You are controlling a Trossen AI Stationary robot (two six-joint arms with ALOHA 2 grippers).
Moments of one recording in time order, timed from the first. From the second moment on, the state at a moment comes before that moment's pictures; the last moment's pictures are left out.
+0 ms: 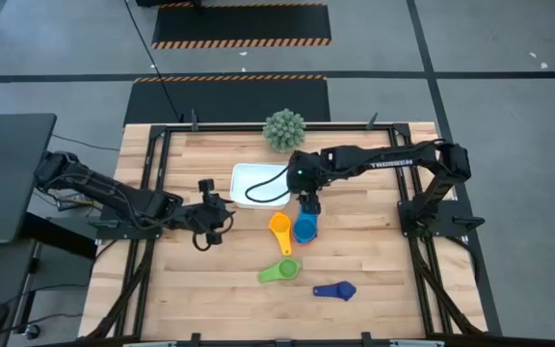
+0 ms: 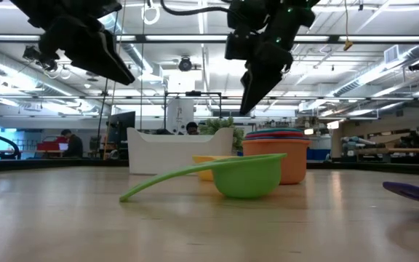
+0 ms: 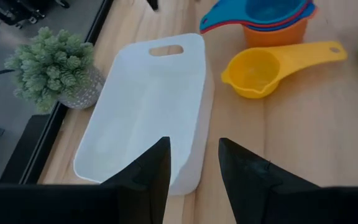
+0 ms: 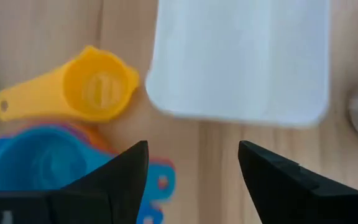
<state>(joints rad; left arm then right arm) -0.31 1.11 0.68 -0.33 -0.63 -0.04 -0.14 1.70 1.31 -0.69 -0.01 -0.15</state>
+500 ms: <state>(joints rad) -0.30 1.11 0.68 -0.31 -0.61 -0.05 -0.16 1.85 1.31 -0.65 -0.08 -0.18</state>
